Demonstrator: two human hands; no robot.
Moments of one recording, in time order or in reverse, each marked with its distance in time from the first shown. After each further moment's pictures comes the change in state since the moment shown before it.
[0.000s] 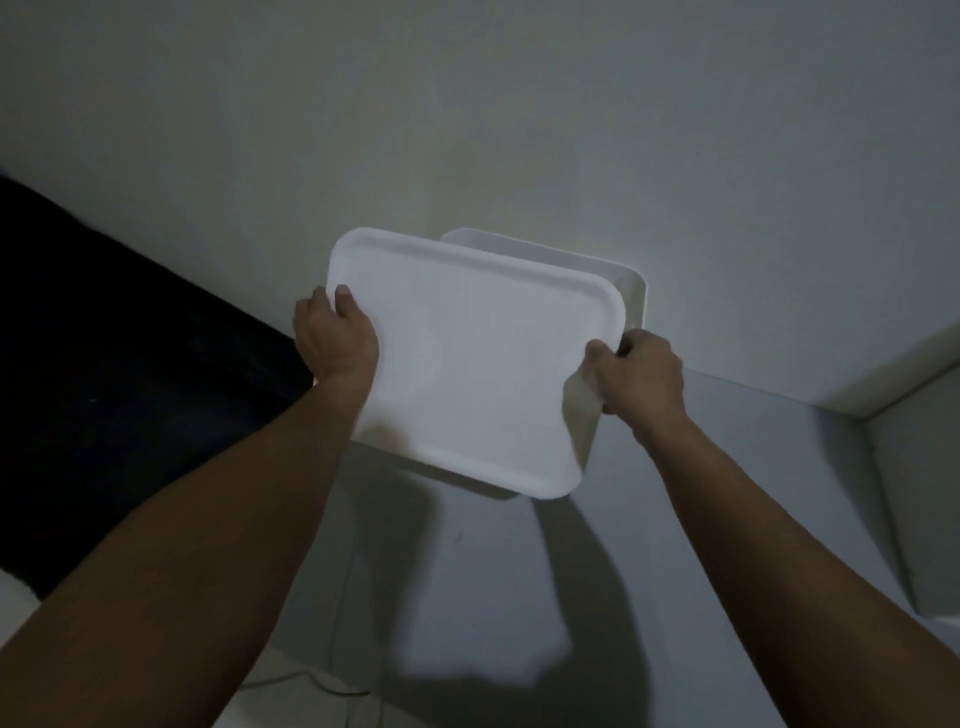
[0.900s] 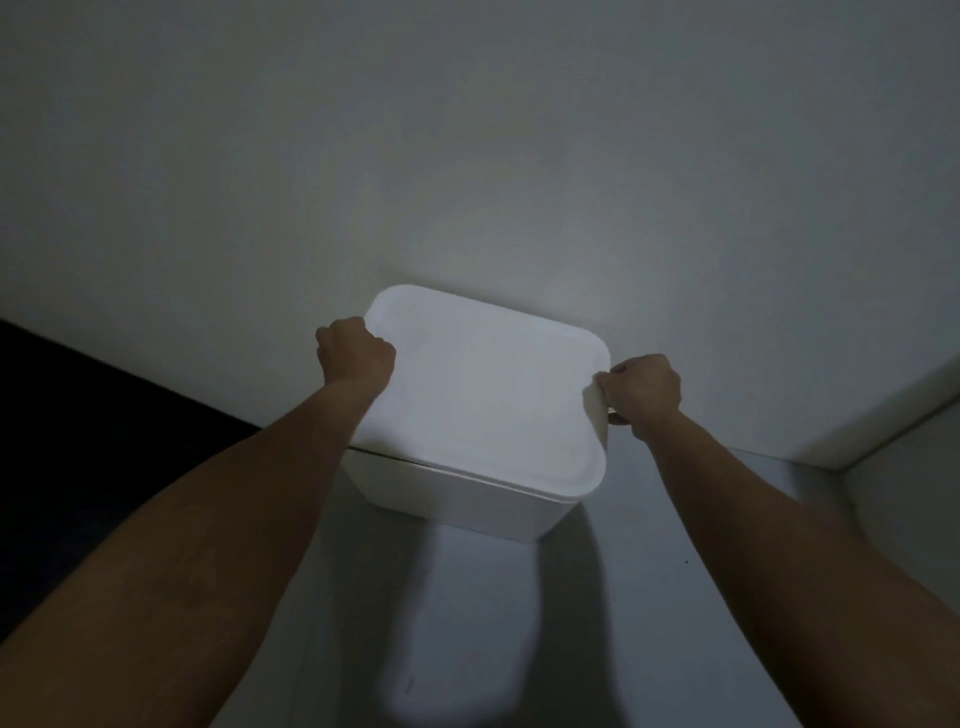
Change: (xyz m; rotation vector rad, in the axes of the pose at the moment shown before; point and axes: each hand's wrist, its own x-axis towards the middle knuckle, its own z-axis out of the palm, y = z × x) left_hand 0.042 0.088 0.122 0.277 -0.413 0.154; right_hand 0.160 0.016 -0.021 0.027 0.061 0.239
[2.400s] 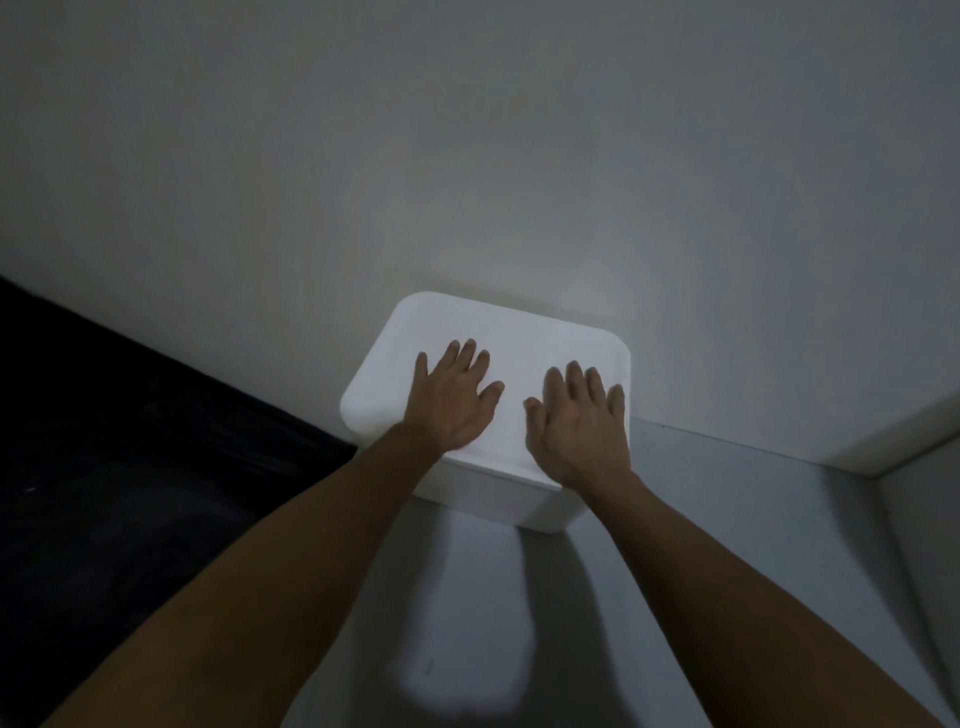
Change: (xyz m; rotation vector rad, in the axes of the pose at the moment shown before) left_hand -0.073 0.009 0.029 0.444 -0.385 0.534; right_hand -0.066 0.020 0.074 -0.798 -0.059 -0.652
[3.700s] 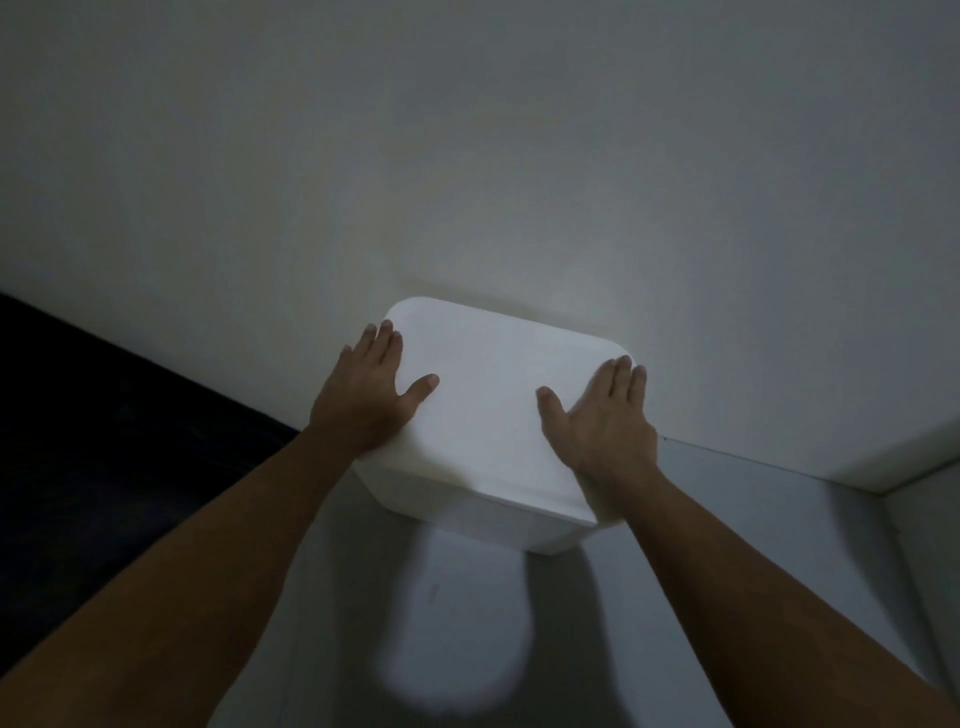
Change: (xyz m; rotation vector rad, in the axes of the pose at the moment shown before) left_hand 0.015 -0.092 0.004 -0.054 0.127 -0.072; right_hand 0.028 0.014 -0.006 0.223 -0.038 0.297
